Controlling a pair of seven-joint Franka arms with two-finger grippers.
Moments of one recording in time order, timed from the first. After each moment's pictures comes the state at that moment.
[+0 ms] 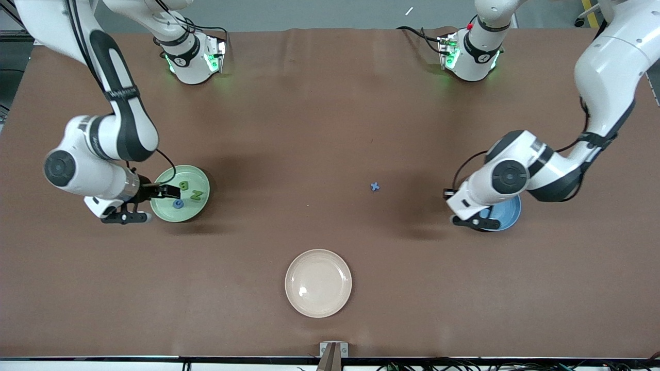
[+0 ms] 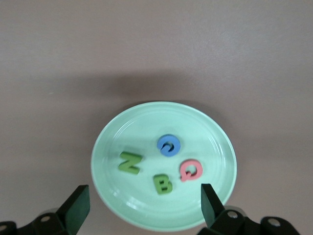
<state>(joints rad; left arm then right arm) 0.74 0.83 -1.11 -1.89 0.84 1.95 -0.59 0.13 0.27 -0.11 -2.01 0.14 2.14 -0.08</state>
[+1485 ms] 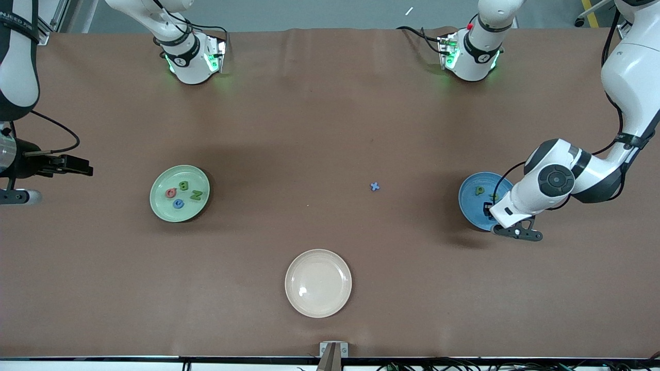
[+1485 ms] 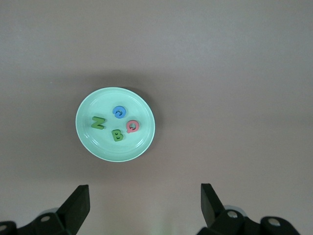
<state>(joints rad) 0.85 0.84 -1.00 -1.92 1.00 2.16 -0.45 -0.01 0.20 -0.11 -1.56 0.00 1.59 -0.15</state>
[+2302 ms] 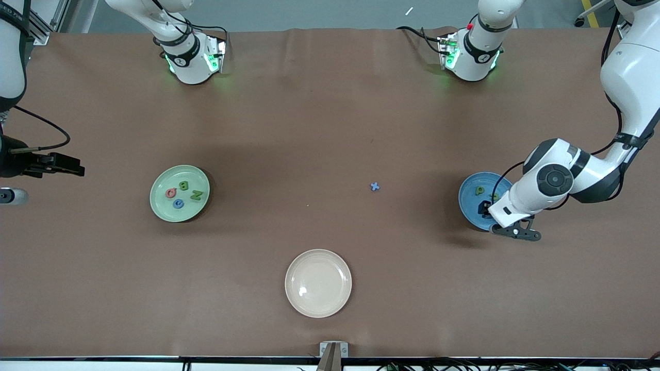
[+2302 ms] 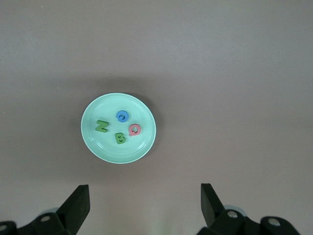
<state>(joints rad) 0.85 0.84 -1.03 -1.92 0.99 2.13 -0.45 -0.01 0.22 -0.11 -1.47 0.00 1.54 -0.15</state>
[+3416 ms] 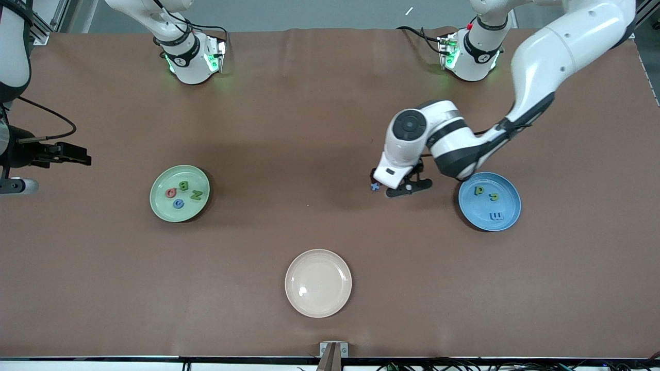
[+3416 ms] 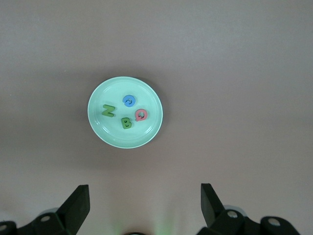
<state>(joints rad) 0.32 0.84 -1.12 -1.89 0.90 2.07 -1.47 0.00 0.16 -0.09 -1.53 0.00 1.50 -0.15</state>
